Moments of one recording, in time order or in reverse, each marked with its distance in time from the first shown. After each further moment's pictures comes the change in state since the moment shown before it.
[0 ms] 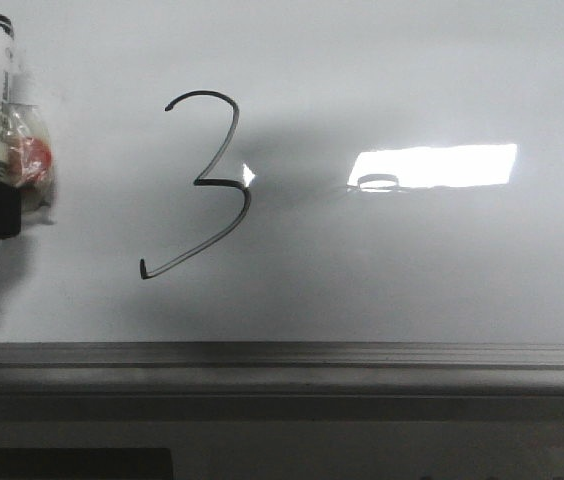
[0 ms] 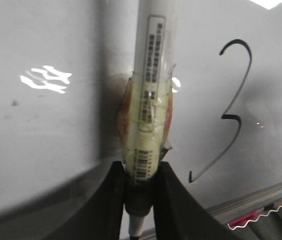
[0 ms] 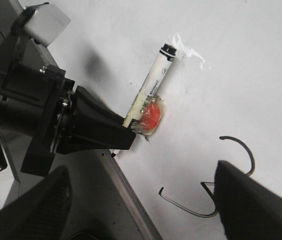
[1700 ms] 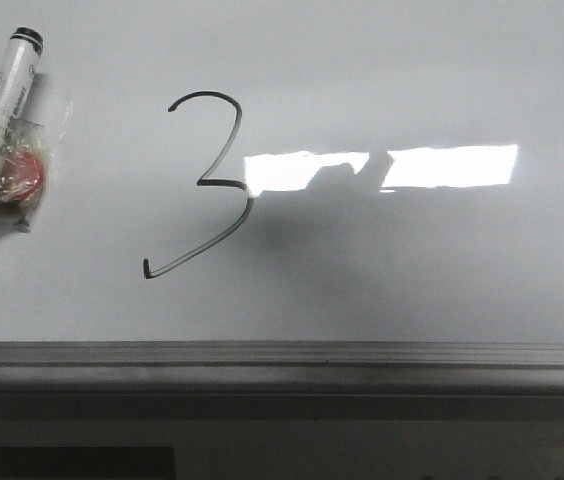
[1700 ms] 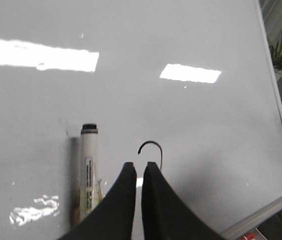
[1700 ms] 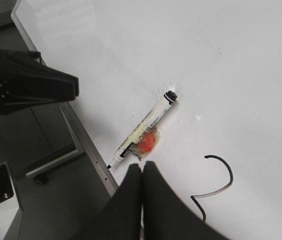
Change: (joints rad) left arm 0.064 -0.520 0.000 0.334 0.087 0.002; right arm -0.002 -0.233 0.186 -0.029 -0.181 0.000
